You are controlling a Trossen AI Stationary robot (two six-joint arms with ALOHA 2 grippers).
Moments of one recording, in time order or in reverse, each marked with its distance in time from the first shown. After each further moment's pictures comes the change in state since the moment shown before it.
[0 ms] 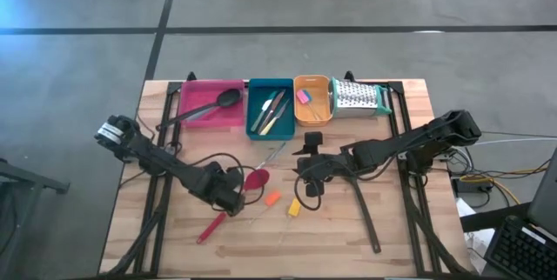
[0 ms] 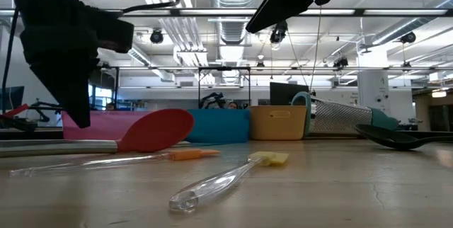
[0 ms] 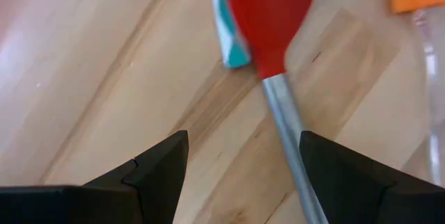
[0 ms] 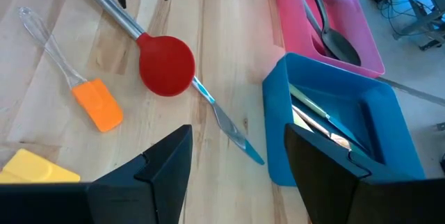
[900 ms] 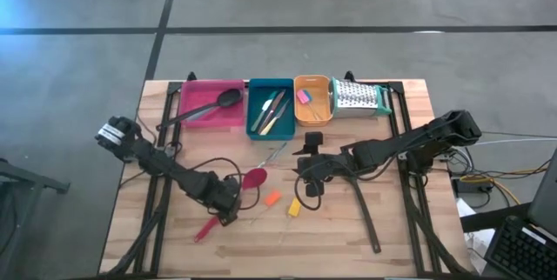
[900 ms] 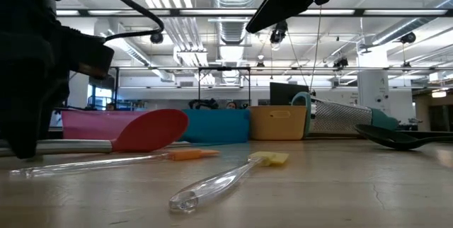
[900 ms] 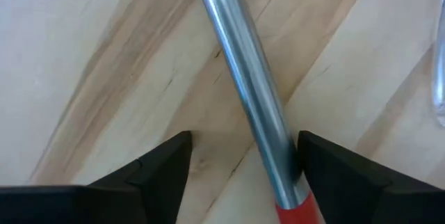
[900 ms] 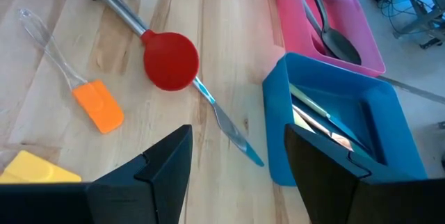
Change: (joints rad) left arm -0.039 0.050 -0.106 0.145 0.218 -0.012; right arm 0.000 0.000 0.000 0.001 0.000 0.008
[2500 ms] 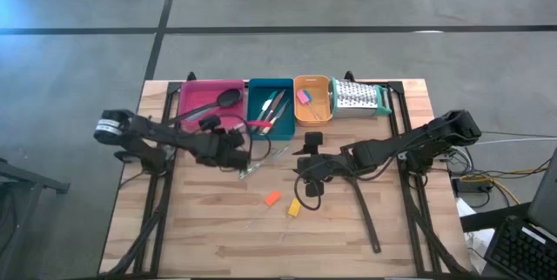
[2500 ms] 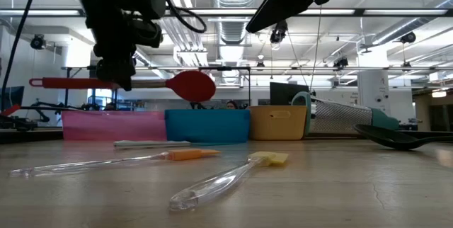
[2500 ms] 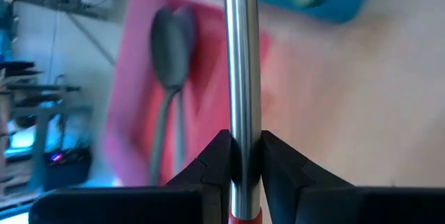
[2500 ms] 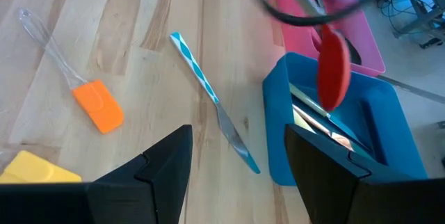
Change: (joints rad) left arm 0.404 -0.105 0.188 -0.502 -0.716 0.540; right arm 0.000 0.000 0.000 -0.001 0.000 0.001
